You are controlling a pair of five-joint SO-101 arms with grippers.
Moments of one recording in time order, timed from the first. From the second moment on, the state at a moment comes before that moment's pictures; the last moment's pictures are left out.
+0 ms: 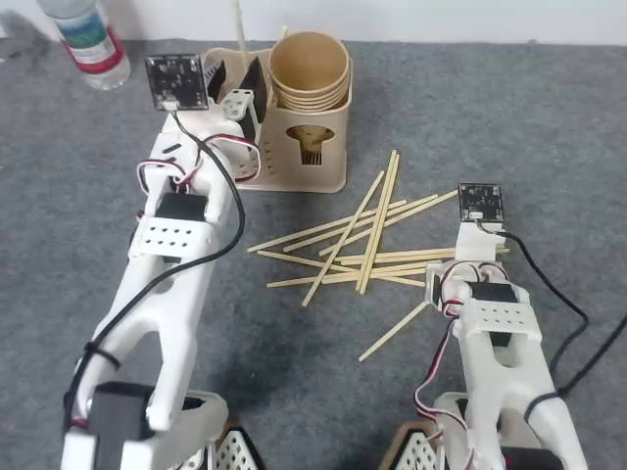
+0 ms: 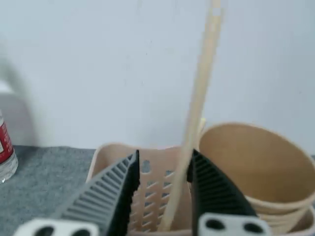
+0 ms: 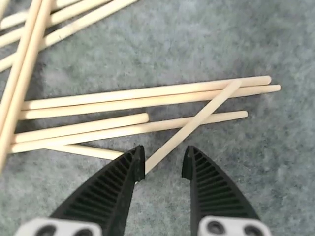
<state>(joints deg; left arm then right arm) 0.4 -14.6 34.8 5.8 11.2 0.1 -32.2 68.4 35.3 1.5</state>
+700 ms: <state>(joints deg) 0.5 -48.0 37.2 69.2 -5.8 0.1 -32.2 68.4 35.3 1.5</state>
